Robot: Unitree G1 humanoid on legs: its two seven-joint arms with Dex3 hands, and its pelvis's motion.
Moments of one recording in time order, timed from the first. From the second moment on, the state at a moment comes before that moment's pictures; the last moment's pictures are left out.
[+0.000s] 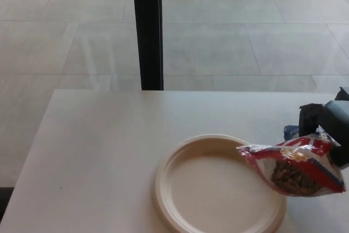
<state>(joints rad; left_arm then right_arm) 0.41 0.61 0.34 1.15 -0.12 -0.19 -0.33 -0.44 -0.64 0.29 0.15 -0.73 0.15 0.20</state>
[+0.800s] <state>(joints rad) 0.40 0.62 0.35 1.18 -0.13 -0.19 -0.34 -0.79 -0.60 0.50 0.37 -0.94 0.44 0.35</state>
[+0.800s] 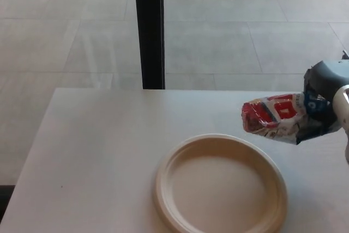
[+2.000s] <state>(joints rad) 0.41 0.64 0.34 1.10 -0.12 -0.16 -0.35 -0.64 -0.61 0.53 0.15 -1.06 0.22 0.07</state>
